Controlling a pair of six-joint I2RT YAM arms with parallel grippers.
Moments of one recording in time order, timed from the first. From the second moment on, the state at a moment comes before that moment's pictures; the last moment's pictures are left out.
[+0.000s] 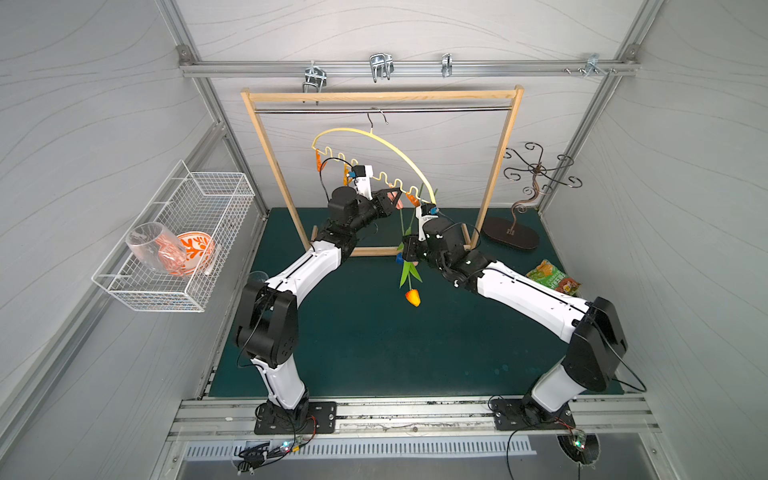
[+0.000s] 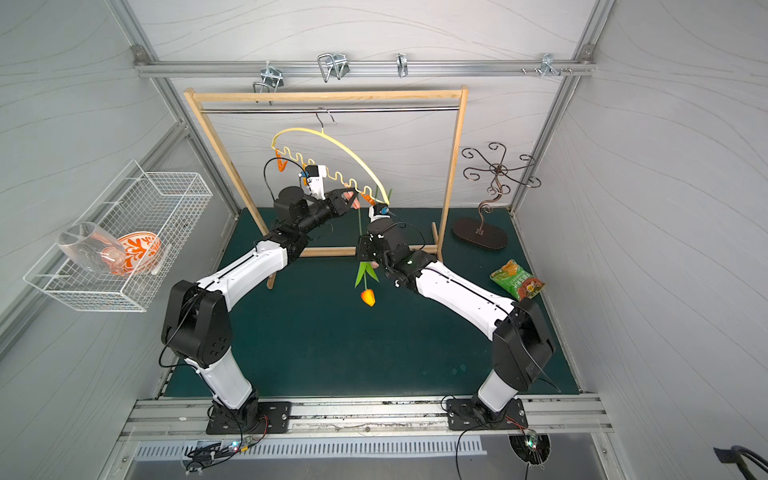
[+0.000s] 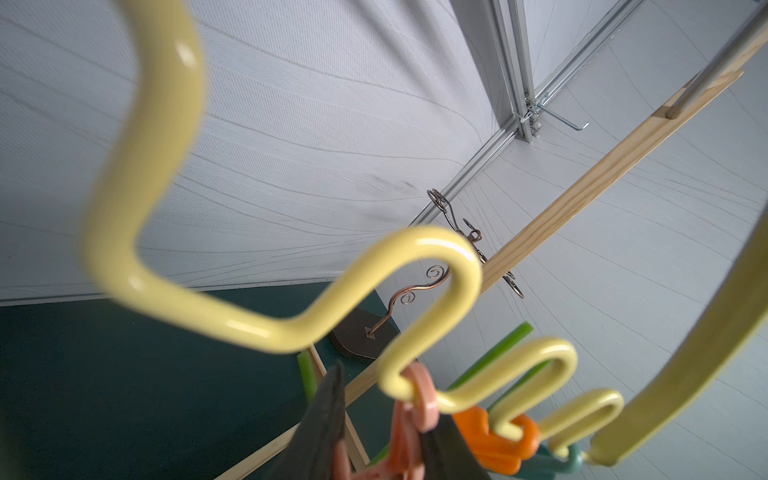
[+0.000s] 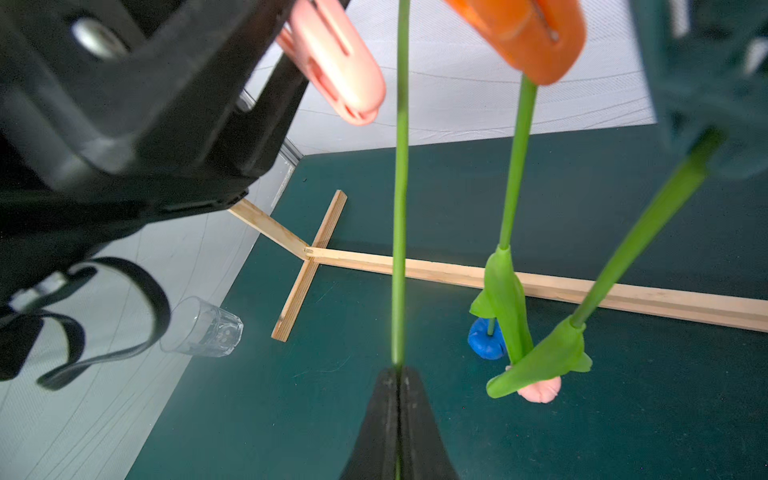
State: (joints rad) left arm -0.35 1.76 1.40 0.37 0.43 -0.69; right arm 0.82 1.61 1.34 -0.17 0.14 0.53
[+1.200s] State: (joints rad) left arm -0.35 1.74 1.40 0.35 0.42 -0.68; right arm 0.83 1.59 1.34 -0.15 0.11 0.58
